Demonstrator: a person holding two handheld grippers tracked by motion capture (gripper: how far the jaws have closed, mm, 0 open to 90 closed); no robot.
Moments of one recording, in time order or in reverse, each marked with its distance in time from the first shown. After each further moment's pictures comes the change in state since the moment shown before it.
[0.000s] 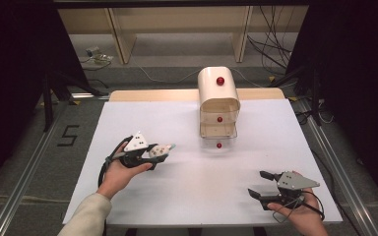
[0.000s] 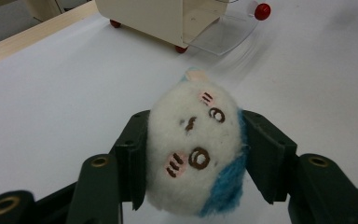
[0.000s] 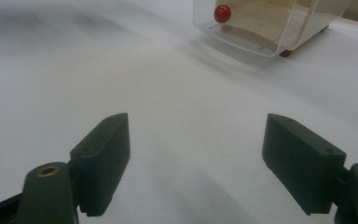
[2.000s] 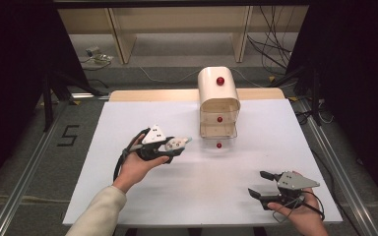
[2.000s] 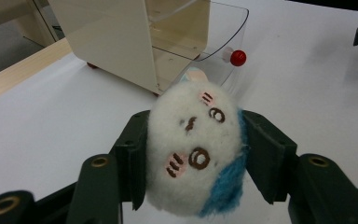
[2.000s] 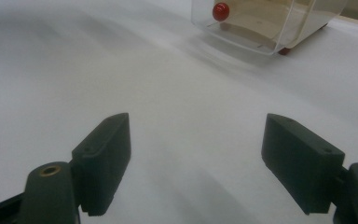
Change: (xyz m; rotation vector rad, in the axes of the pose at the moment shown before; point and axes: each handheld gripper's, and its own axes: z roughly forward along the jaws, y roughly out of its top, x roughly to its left) left arm -0.021 0.043 0.026 -0.036 -0.031 0.038; right arm -0.001 -0.001 0.000 0.001 -0.001 0.002
